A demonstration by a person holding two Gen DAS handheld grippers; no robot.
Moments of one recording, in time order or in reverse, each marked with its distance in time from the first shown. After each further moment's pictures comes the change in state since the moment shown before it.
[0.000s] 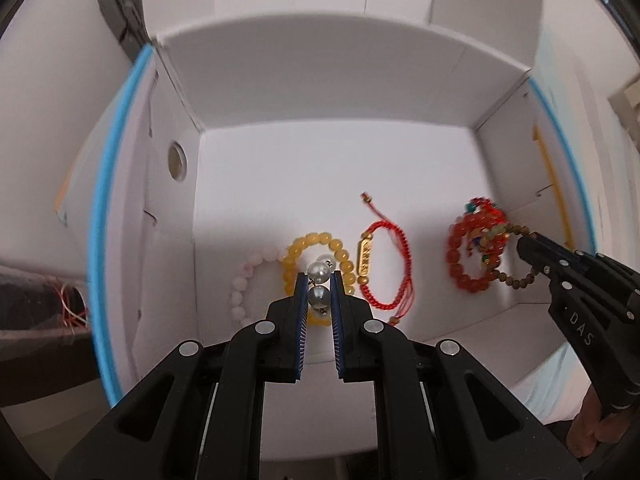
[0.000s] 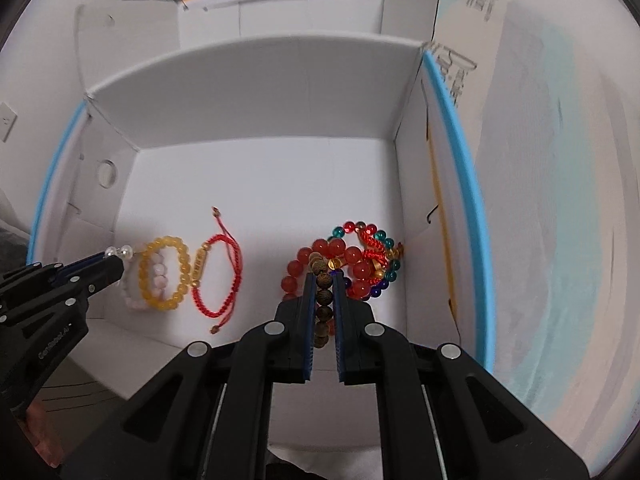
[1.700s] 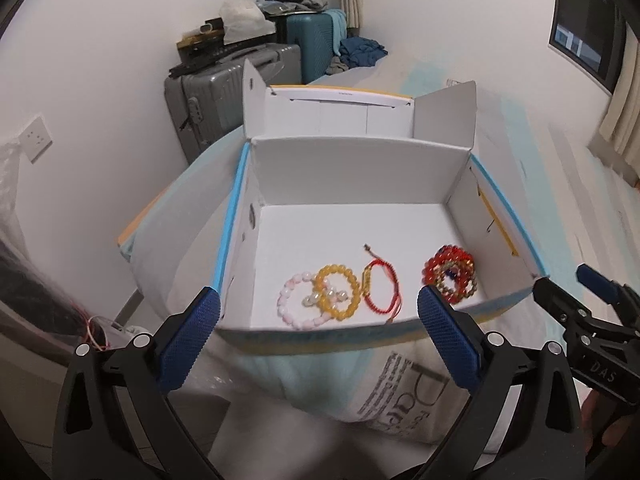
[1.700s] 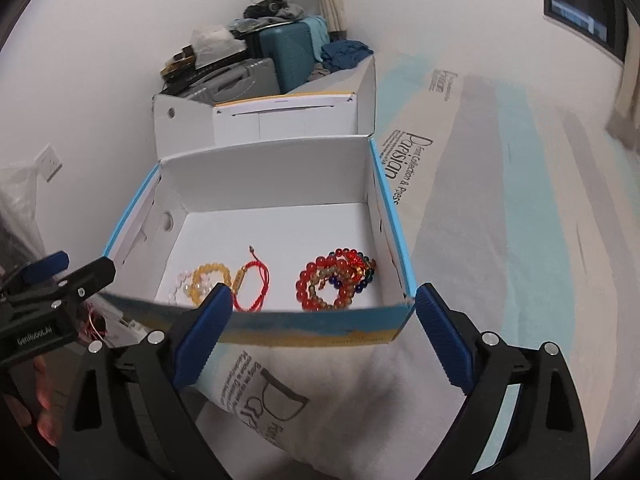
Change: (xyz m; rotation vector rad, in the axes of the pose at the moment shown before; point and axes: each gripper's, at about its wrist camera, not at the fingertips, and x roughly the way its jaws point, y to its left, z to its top) left arm -0.112 0.005 -0.107 -0.017 -0.486 0.070; right arm -0.112 -0.013 -0.105 0.051 -0.437 0.029
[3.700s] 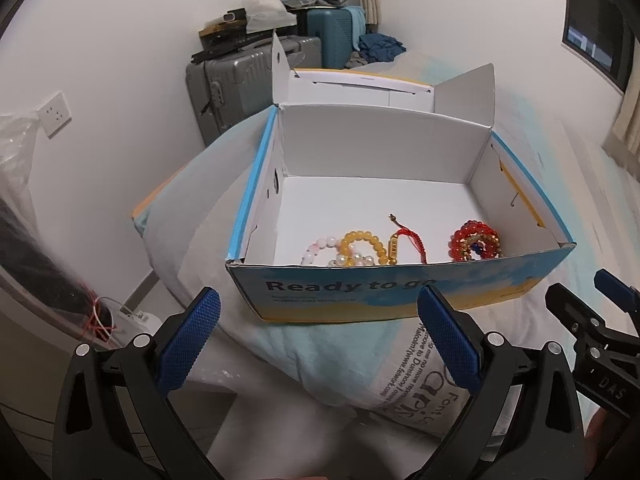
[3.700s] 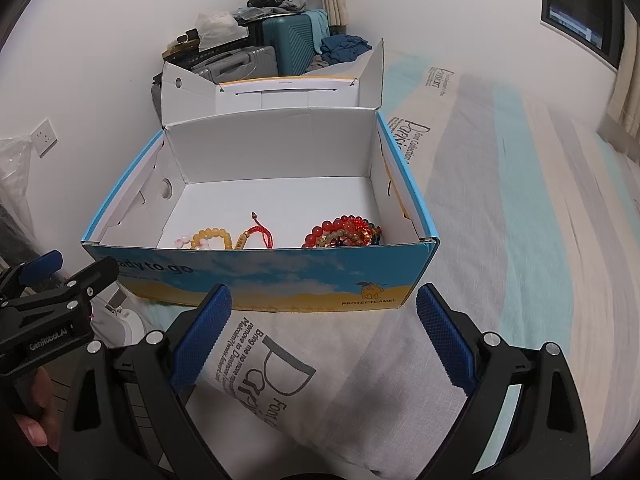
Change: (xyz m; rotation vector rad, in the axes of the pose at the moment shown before) left arm 0.015 0.015 -0.042 -0.029 -0.002 0.038; right arm 0.004 0.019 -0.038 -0.017 0.010 -0.039
